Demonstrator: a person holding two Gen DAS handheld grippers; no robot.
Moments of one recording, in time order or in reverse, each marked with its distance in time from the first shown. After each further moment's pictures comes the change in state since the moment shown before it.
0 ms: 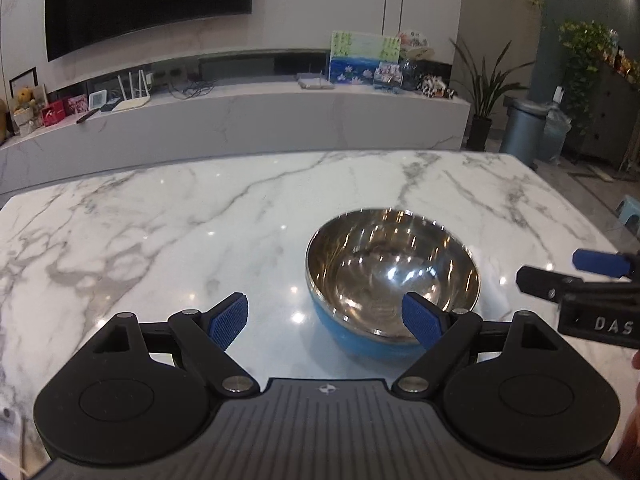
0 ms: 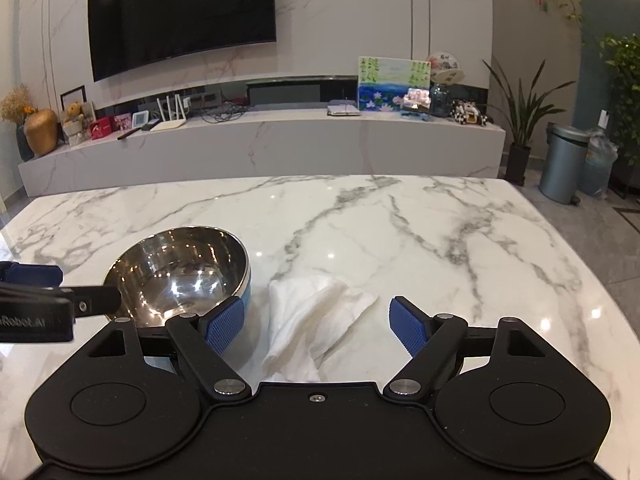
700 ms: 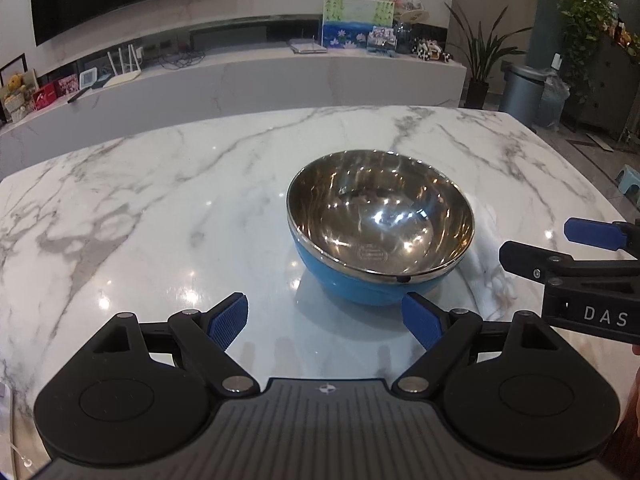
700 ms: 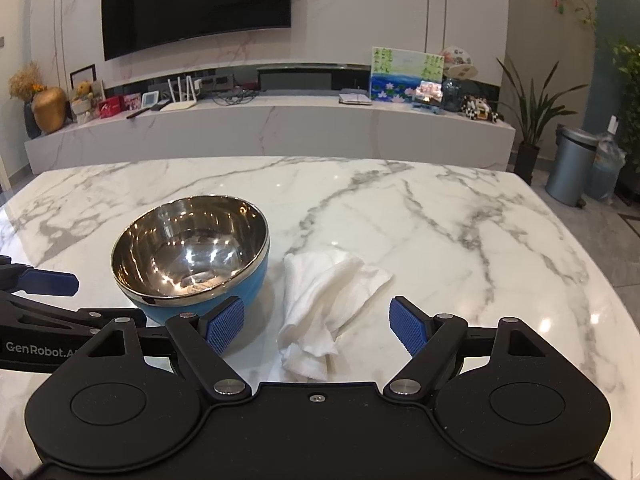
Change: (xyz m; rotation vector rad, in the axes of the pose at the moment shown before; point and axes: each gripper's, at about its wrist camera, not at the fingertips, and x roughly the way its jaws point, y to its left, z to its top) left arm 0.009 -0.010 -0.017 0.025 0.092 -0.008; right arm 0.006 0.013 -0.013 -0.047 0.034 0.011
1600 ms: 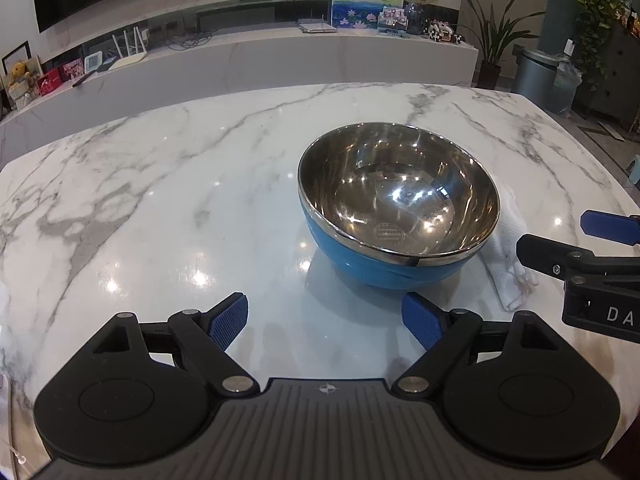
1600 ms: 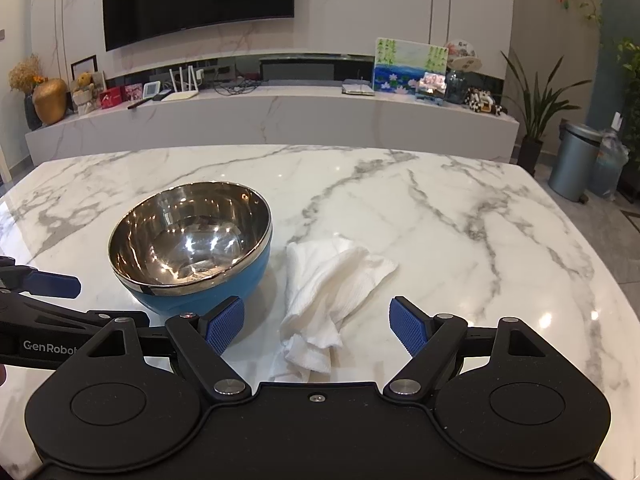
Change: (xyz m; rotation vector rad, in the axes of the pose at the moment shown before) left arm 0.013 0.003 -0.003 -0.003 0.056 0.028; right arm 0.005 0.000 -0.002 -0.008 0.028 0.006
